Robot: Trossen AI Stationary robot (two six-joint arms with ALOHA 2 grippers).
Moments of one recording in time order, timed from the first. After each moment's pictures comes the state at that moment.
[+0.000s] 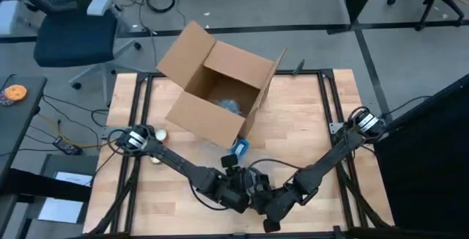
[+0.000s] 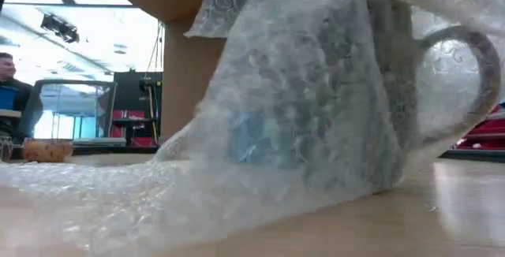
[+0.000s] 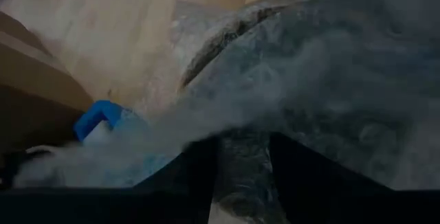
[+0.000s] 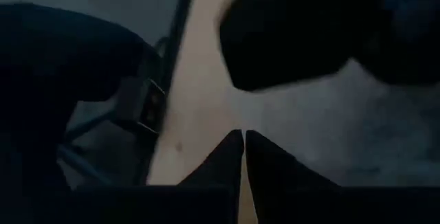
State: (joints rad) left arm -0.51 2.10 1.77 -0.75 -0.60 -0.53; right arm 0.70 1.80 1.32 -0.28 0.32 0.45
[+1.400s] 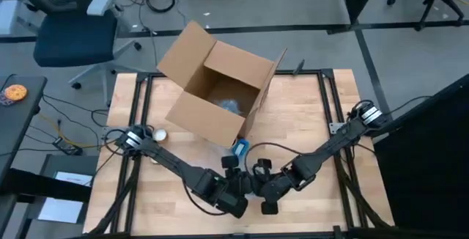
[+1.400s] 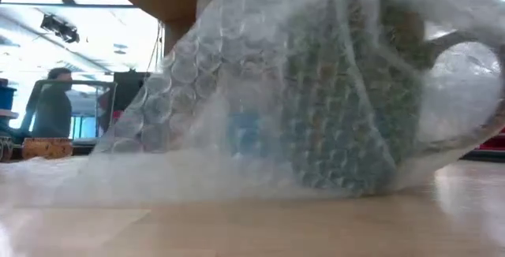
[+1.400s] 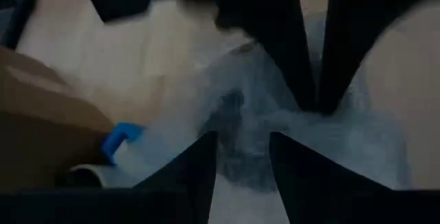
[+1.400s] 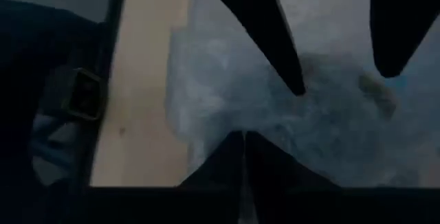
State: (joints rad) left arm -0.53 2.08 1.90 -0.88 -0.62 -0.41; right arm 0.59 1.72 1.31 -0.48 0.29 0.48
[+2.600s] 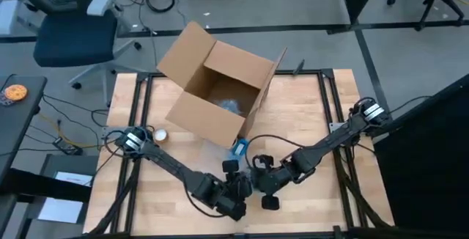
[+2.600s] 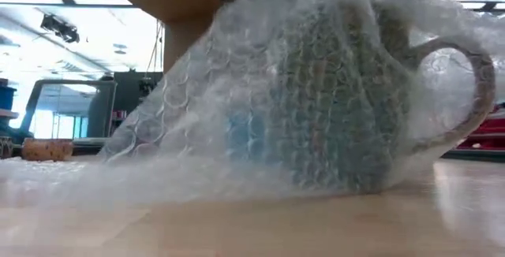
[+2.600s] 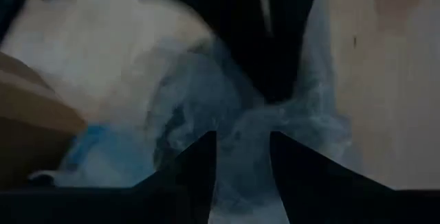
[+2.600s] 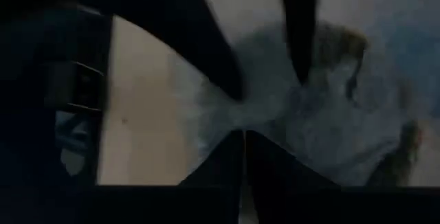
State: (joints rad) left arm -0.54 2.09 1.76 -0.69 -0.62 -0.43; right arm 0.54 1.70 1.30 -0.50 0.17 0.52
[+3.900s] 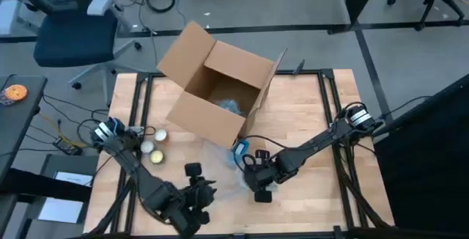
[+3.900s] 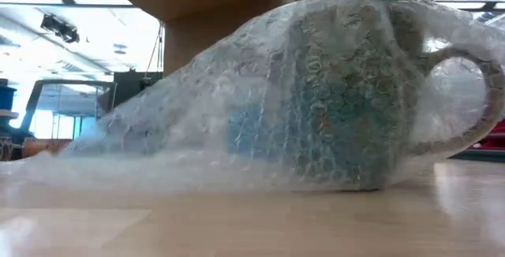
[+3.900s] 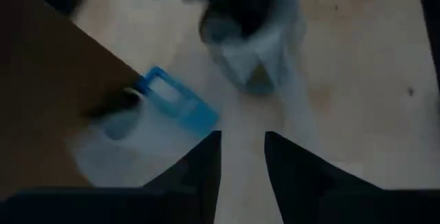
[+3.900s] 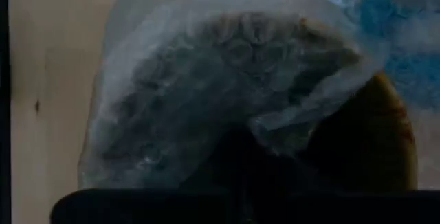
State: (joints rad) left arm -0.76 1.76 1.47 -0.83 -0.74 -0.67; right arm 0.46 1.86 1.40 -0.74 0.14 0.50
